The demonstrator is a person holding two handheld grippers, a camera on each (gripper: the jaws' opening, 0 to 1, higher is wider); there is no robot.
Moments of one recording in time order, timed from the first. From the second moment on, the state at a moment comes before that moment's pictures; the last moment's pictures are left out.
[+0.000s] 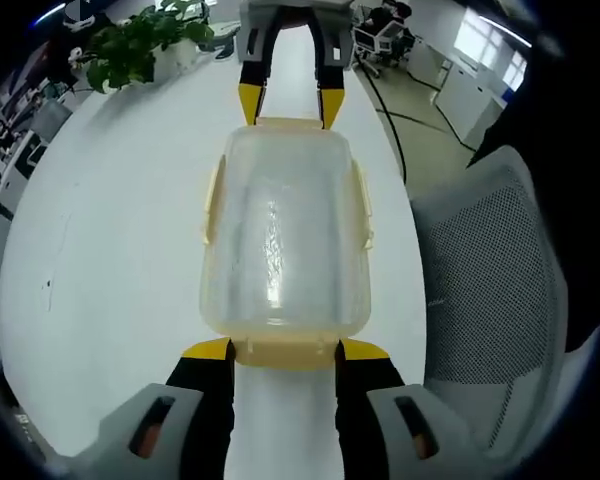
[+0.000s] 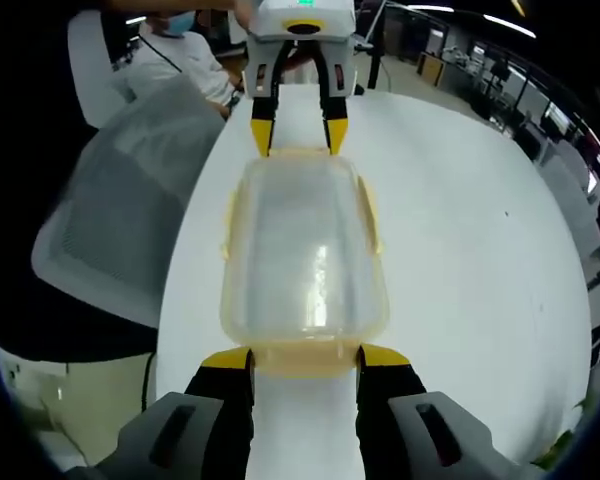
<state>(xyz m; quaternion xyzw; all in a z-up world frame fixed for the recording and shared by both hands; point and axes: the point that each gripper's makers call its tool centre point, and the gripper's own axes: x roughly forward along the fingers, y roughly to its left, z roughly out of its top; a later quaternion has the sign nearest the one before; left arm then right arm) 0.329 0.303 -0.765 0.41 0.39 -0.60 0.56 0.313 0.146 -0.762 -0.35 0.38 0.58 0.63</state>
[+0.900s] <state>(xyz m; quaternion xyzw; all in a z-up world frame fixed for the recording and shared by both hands) 0.329 0.300 -0.776 0.41 0.40 -0.60 0.56 0.312 0.142 -0.777 -0.35 0.38 0.58 0.63</state>
